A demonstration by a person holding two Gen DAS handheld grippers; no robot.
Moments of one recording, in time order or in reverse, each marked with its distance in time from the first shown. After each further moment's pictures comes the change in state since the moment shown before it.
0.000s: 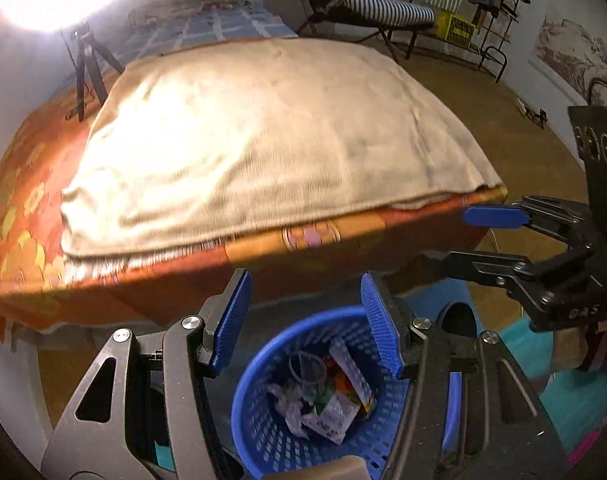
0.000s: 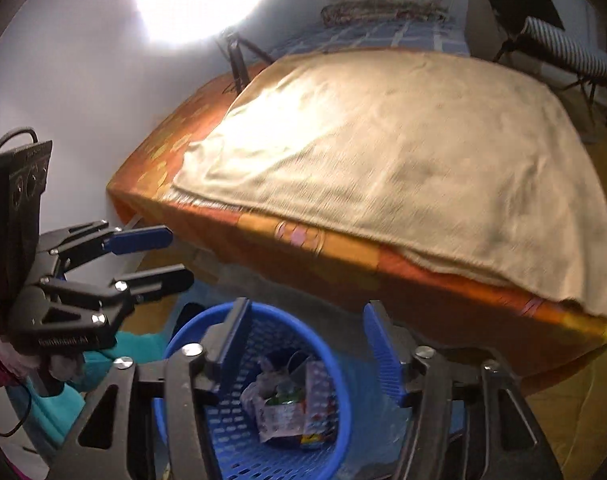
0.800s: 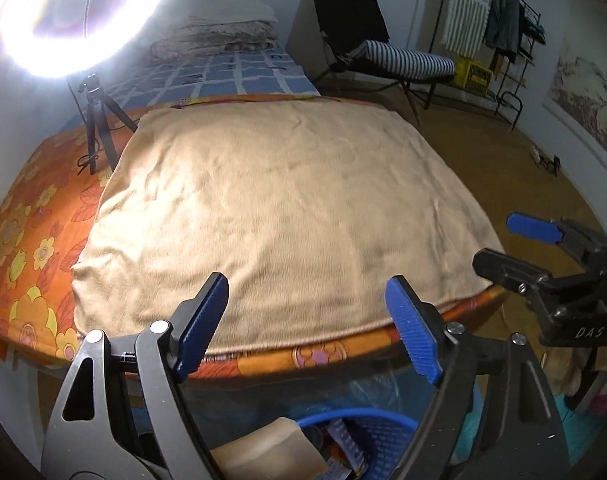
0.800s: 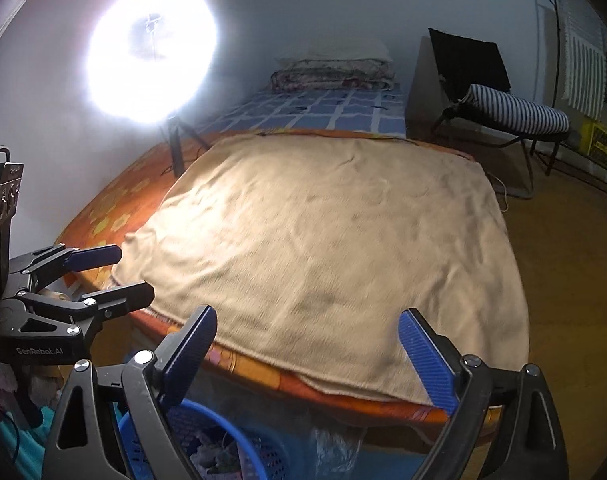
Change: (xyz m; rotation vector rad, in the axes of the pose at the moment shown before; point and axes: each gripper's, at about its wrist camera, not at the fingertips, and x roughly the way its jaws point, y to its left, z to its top) left arm -0.002 0.009 0.081 -0.083 -0.157 0.041; right arm -0.040 -0.031 0.076 0.008 -0.205 -0.216
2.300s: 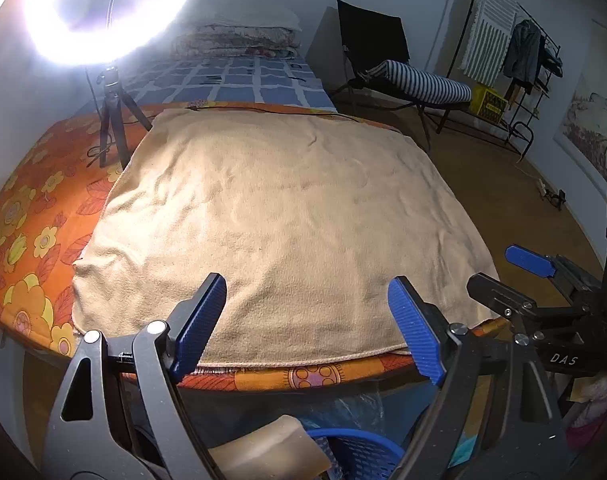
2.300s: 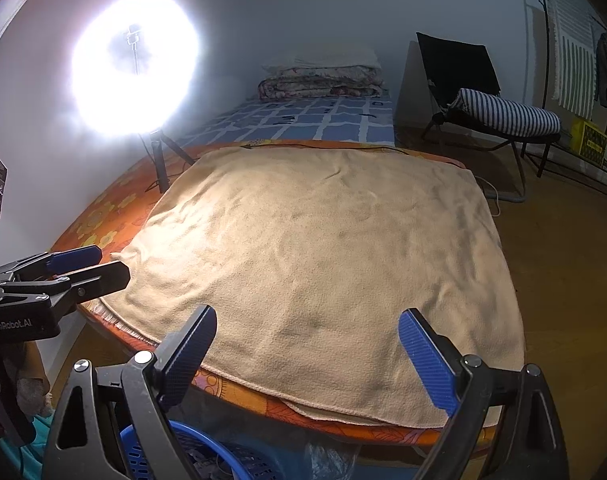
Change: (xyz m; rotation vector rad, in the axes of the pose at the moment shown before) left arm -0.002 0.008 0.013 -0.099 -0.028 0.013; right arm 0.008 -0.007 0.014 0.009 -0.024 -0.026
